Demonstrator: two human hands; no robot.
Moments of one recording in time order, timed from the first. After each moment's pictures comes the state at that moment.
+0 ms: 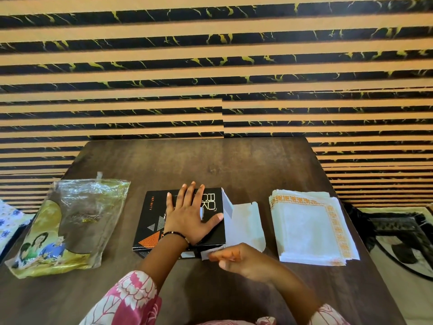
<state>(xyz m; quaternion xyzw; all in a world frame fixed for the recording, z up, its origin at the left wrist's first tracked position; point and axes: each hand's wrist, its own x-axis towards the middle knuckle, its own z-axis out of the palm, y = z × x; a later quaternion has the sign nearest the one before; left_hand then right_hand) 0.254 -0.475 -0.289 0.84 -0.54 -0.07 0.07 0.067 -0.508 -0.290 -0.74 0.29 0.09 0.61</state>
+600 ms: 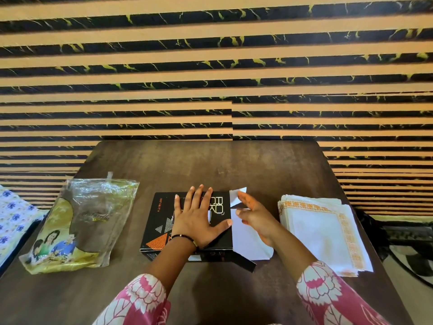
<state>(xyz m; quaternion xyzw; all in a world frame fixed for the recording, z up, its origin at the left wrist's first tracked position) 0.251 -0.474 -0.288 0.84 -0.53 -0.08 0.08 0.108 -0.578 -0.288 -0.61 0.42 -0.12 0.67</state>
